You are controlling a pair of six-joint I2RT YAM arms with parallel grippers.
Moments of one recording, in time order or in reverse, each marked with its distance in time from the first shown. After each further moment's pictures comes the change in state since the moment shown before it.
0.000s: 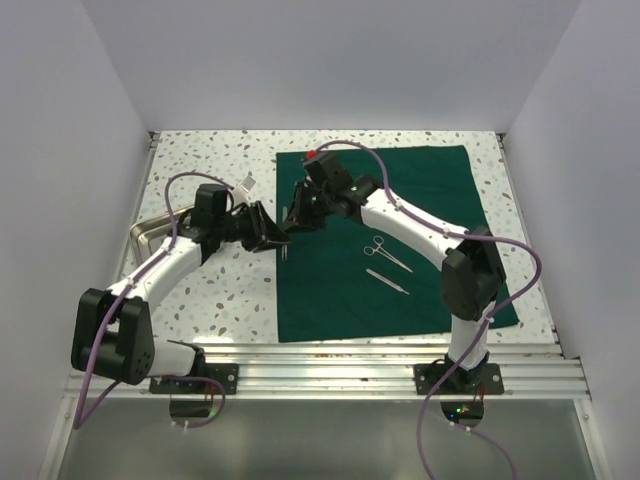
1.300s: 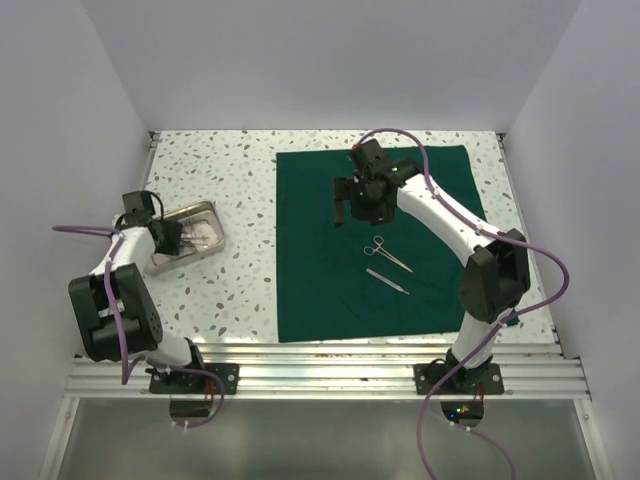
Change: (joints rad) left arm 0.552 0.110 0.036 -0.202 -0.727 -0.414; right arm -0.206 -0.093 -0.031 -0.345 0.255 -0.397
